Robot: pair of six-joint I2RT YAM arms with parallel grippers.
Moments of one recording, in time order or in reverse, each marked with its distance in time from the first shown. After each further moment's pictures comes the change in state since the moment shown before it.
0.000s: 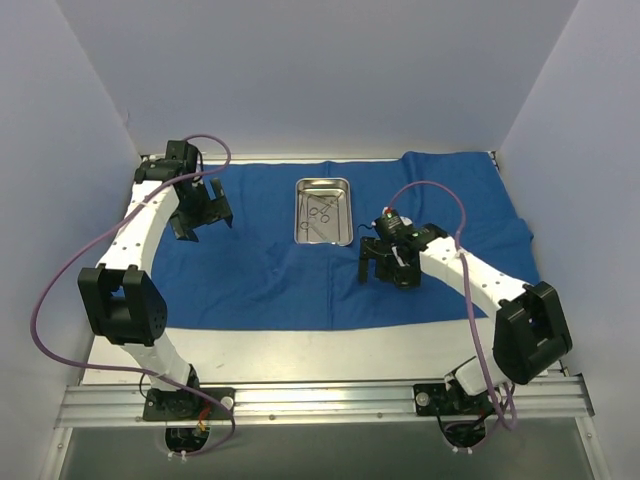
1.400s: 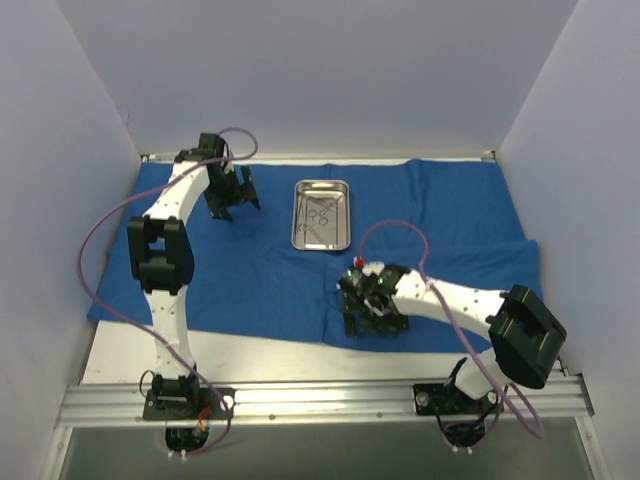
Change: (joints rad) left arm -0.026 0.480 0.316 0.175 0.199 0.053; right arm 0.377 -0.002 -0.199 -0.045 0.121 0.193
